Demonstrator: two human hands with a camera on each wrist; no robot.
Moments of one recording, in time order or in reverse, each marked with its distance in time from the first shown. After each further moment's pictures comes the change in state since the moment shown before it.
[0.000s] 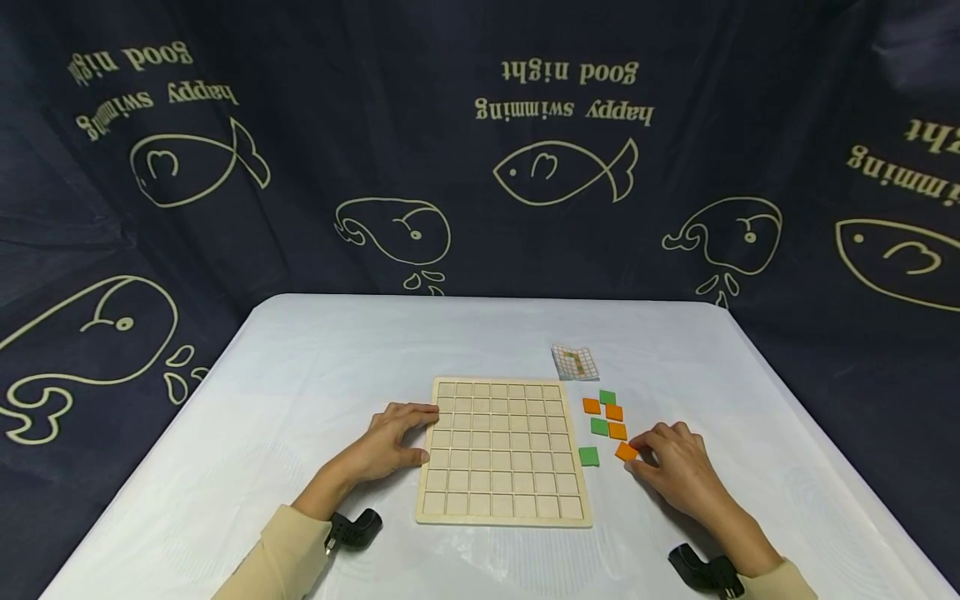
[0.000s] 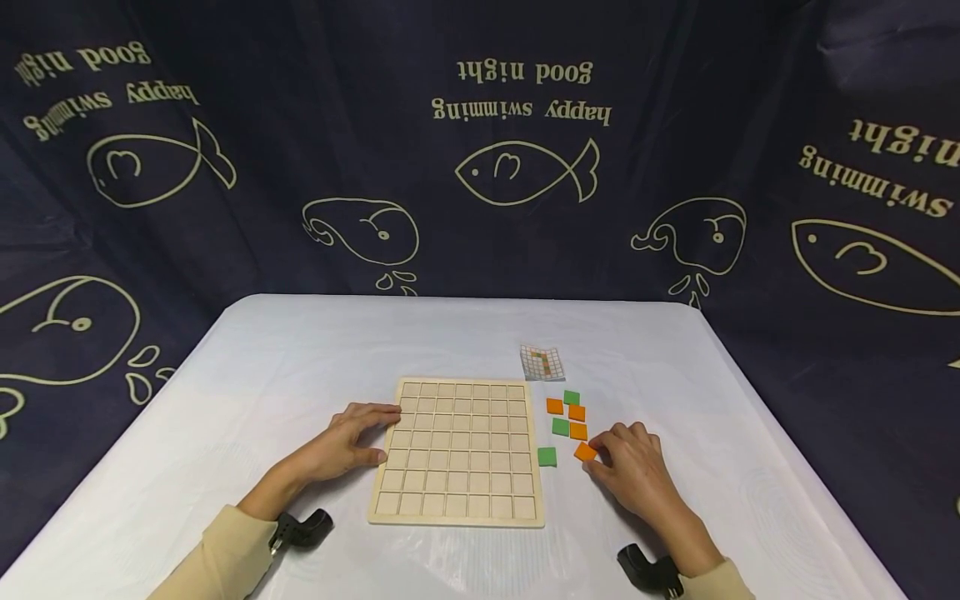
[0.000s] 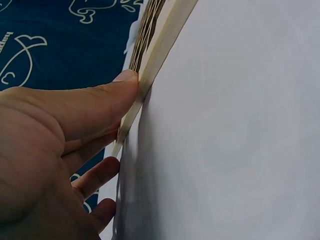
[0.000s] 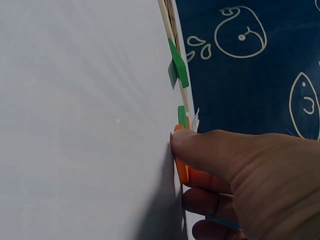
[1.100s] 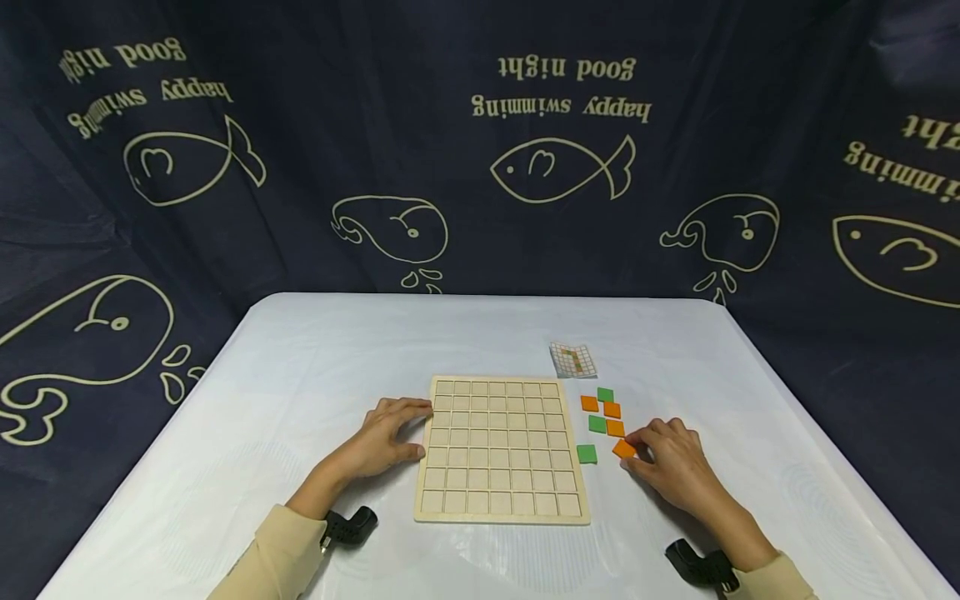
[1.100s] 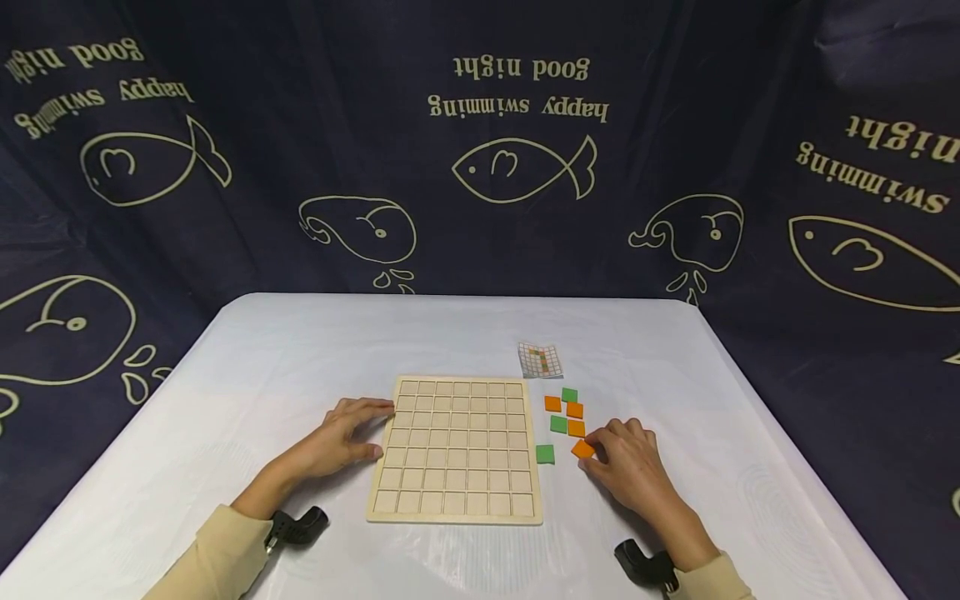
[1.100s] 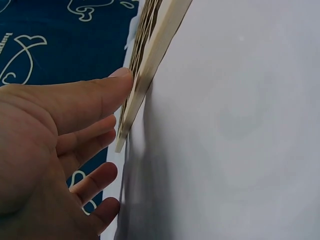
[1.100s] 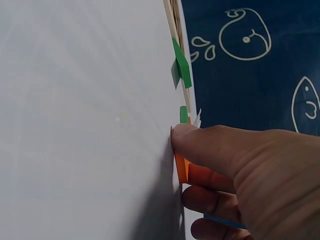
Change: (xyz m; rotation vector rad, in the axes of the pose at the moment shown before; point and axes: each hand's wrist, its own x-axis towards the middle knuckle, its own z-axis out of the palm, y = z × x) left_hand 0.000 0.004 -0.004 0.090 0.051 -0.019; right_hand 0.001 0.000 0.000 0.004 0.001 -0.031
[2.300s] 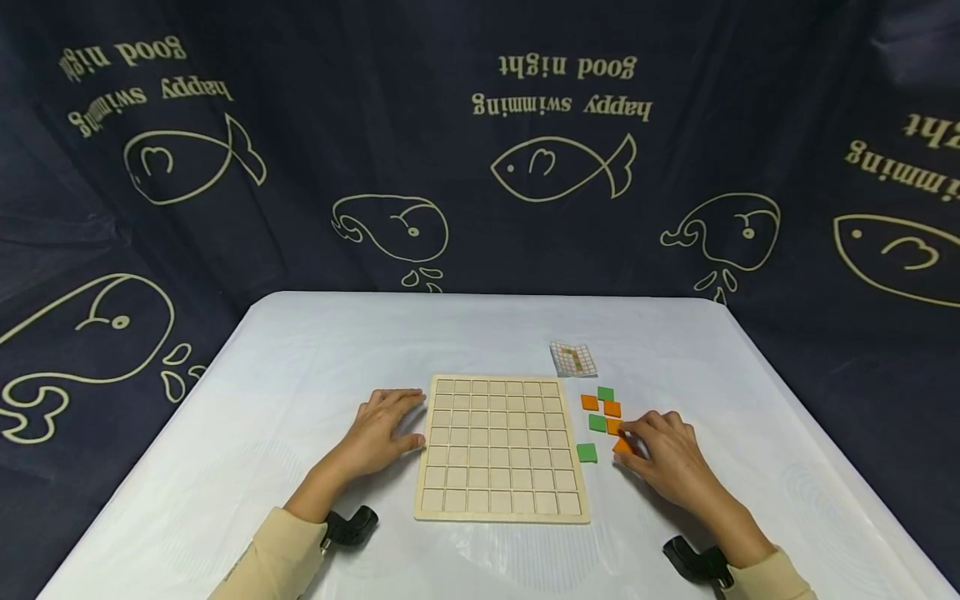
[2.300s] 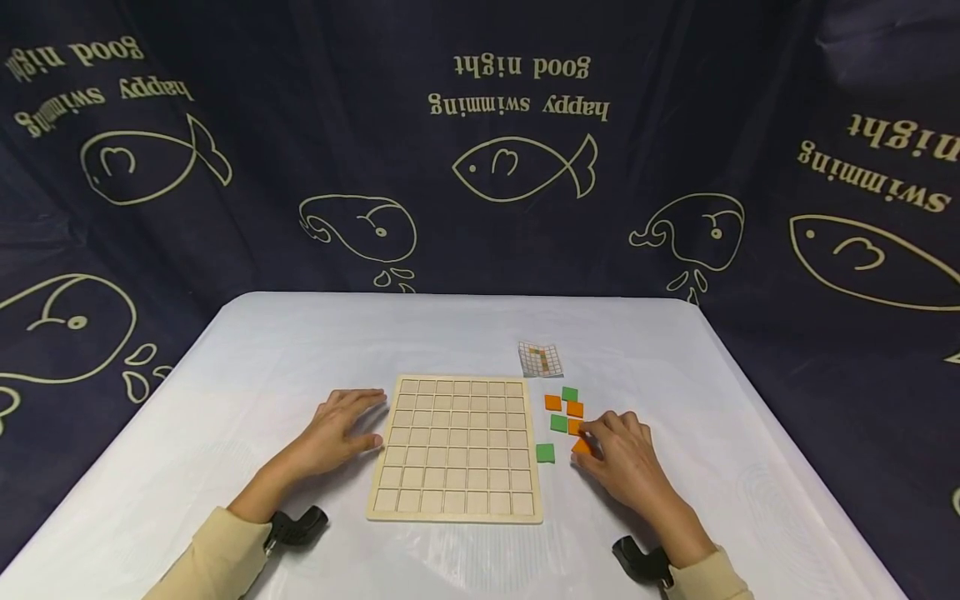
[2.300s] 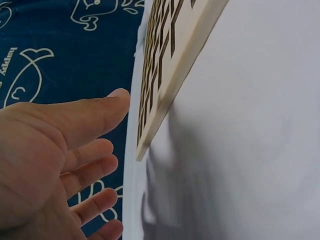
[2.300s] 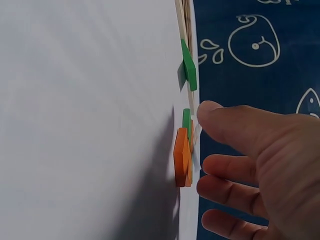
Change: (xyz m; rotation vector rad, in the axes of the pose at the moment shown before) left_hand -0.004 0.013 -0.005 0.165 0.149 -0.008; right_hand 0.003 -0.007 -0.005 0.001 0.019 -0.037
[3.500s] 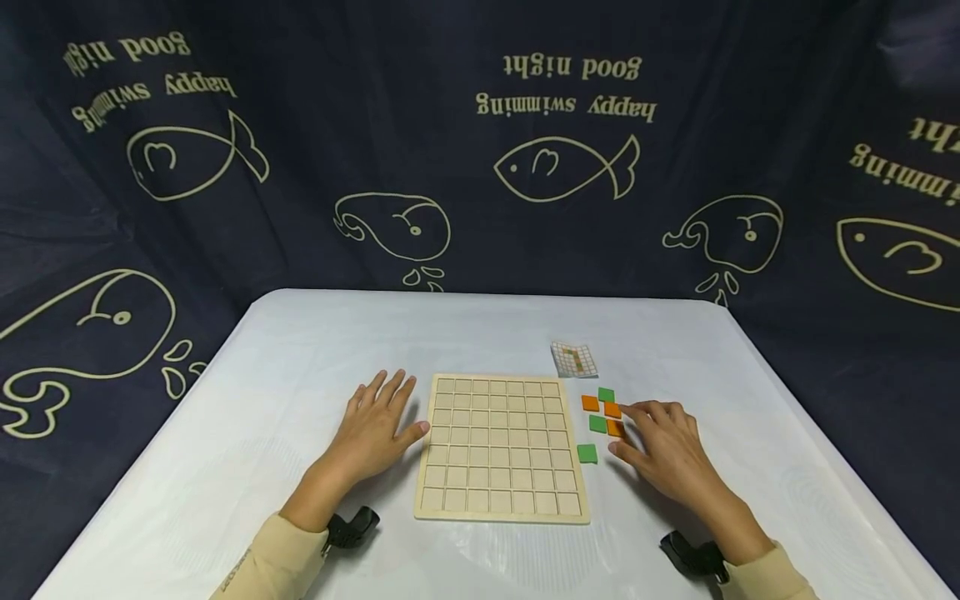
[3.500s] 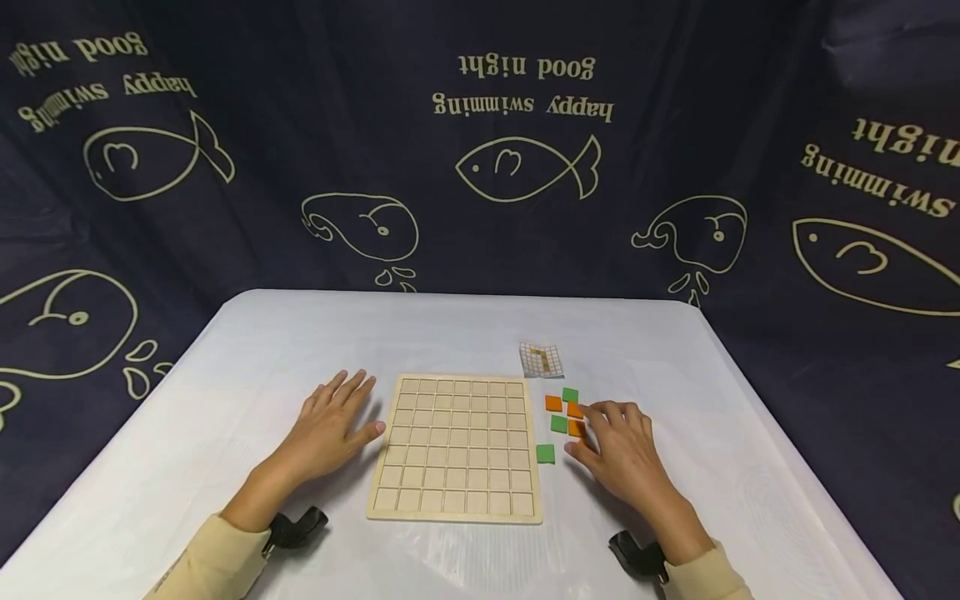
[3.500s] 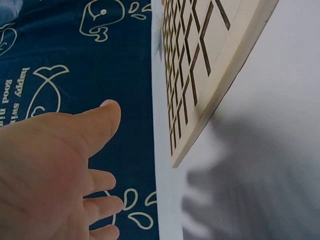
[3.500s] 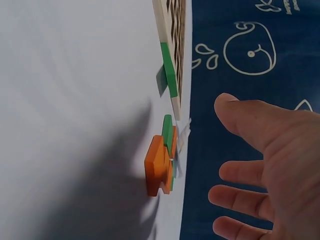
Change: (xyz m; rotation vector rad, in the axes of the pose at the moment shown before) left_hand -0.005 0.016 -0.011 0.233 0.035 -0.080; right_hand 0.007 -0.008 -0.007 -0.023 0.062 -0.024
